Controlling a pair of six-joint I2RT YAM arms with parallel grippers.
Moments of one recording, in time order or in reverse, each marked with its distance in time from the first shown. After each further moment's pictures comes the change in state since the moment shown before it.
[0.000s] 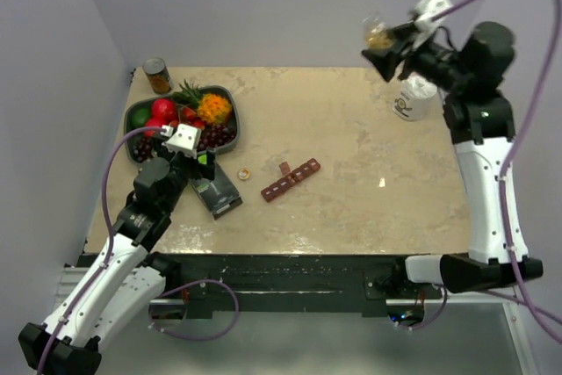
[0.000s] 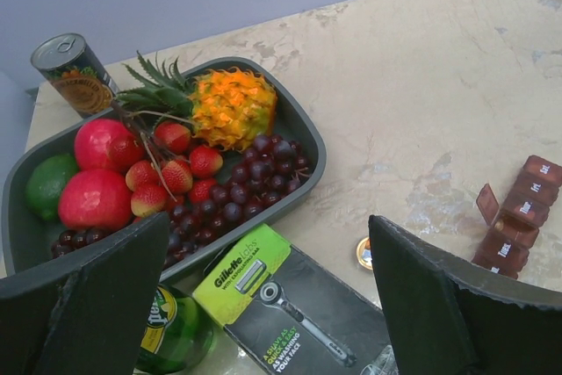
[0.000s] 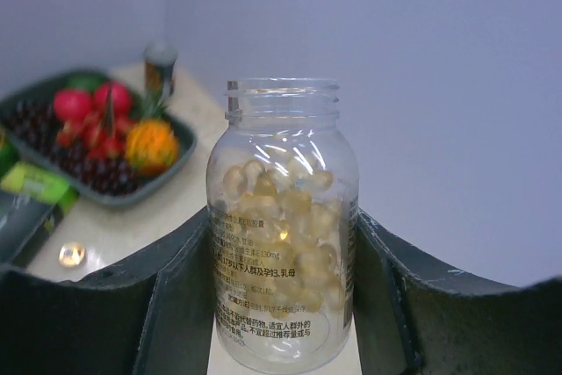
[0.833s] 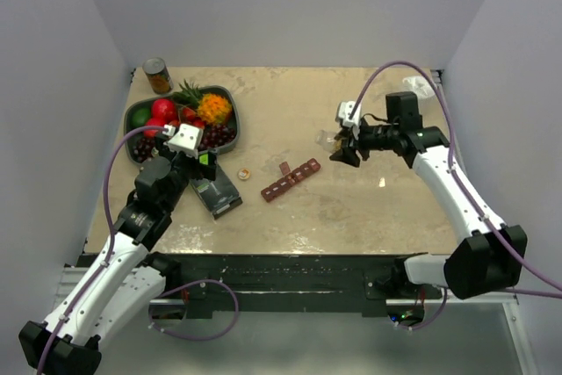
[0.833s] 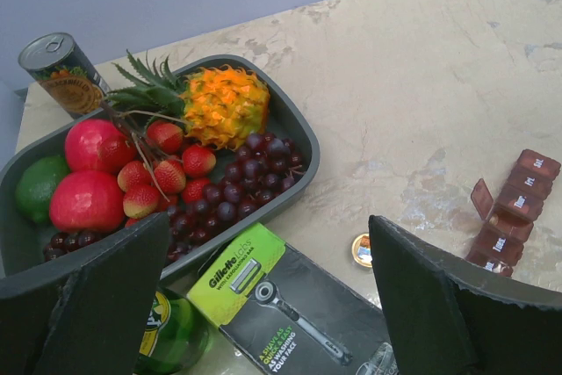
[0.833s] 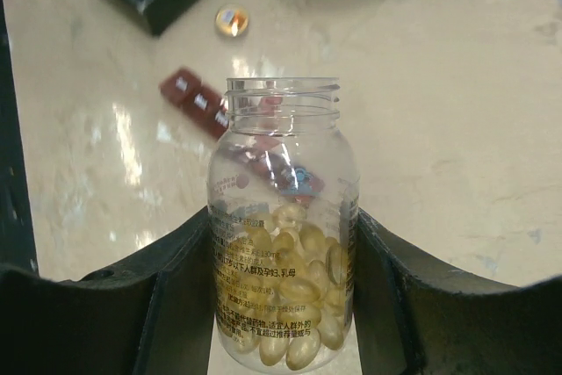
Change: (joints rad) left arm 0.000 0.011 0.000 0.000 0.019 0.000; right arm 0.069 -0.067 -0.623 -0.090 -0.193 -0.383
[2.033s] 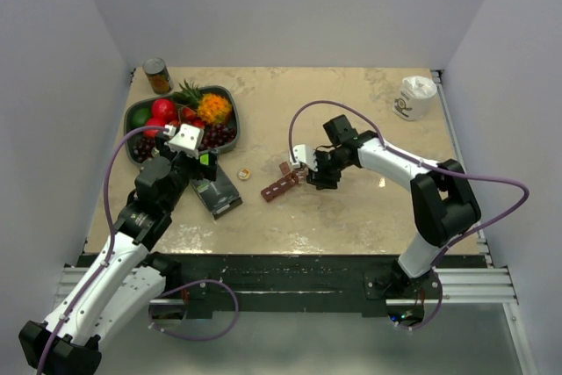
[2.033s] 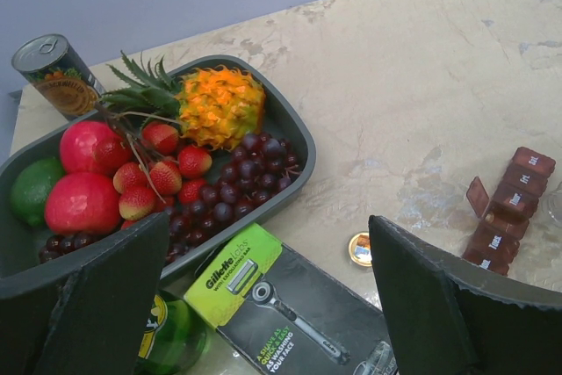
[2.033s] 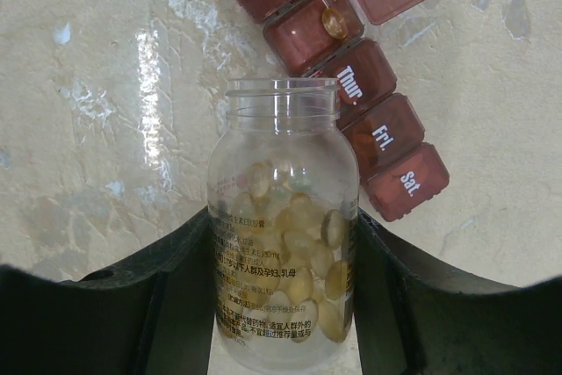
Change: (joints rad) left arm 0.000 0.001 0.000 0.000 0.013 0.001; right arm 0.277 0.403 -0.076 -0.010 0.392 -0.331
